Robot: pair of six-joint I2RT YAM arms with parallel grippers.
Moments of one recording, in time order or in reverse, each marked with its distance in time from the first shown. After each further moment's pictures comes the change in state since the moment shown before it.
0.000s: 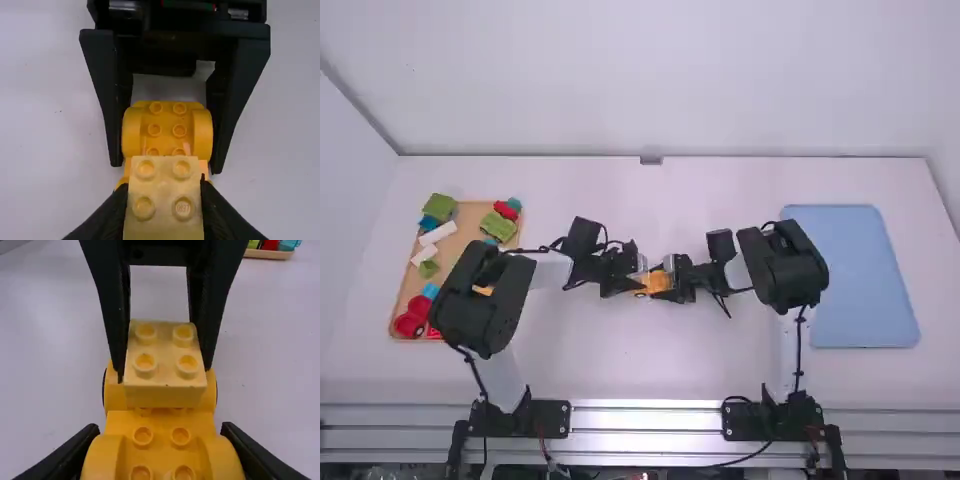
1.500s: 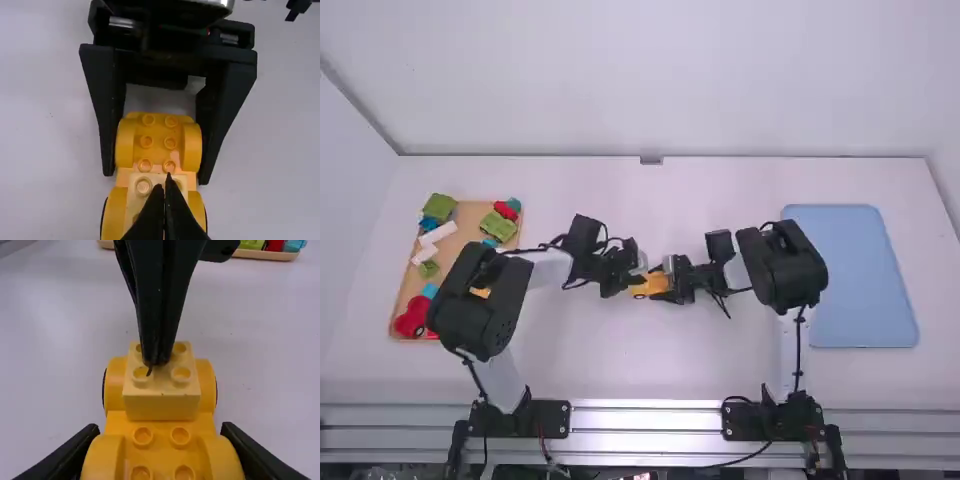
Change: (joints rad) left arm -0.002 -0.015 0.028 -0.097 0.023 -0.050; right arm 0.004 0.000 0.000 -0.006 -0.004 -0.002
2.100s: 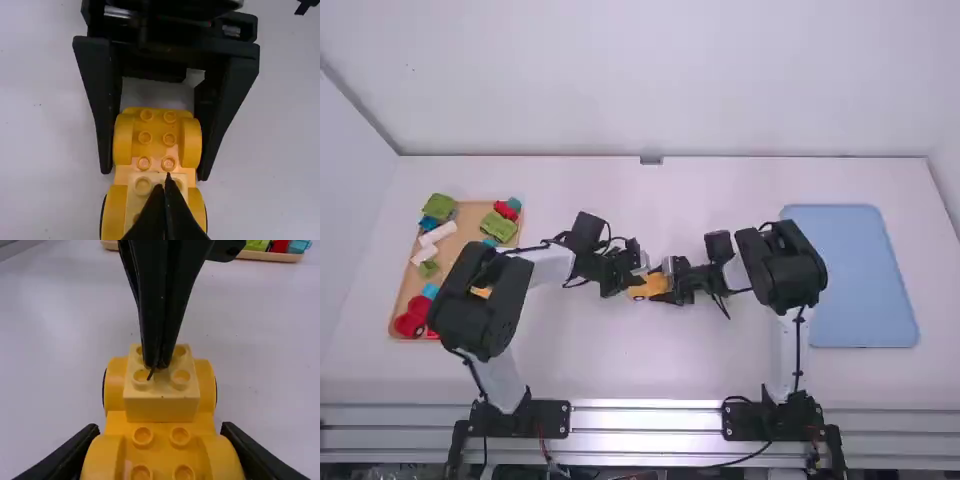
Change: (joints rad) left arm -0.011 0.000 0.043 -0.106 -0.031 0.026; right arm 0.005 0.000 -0.005 -0.001 -0.006 -0.003
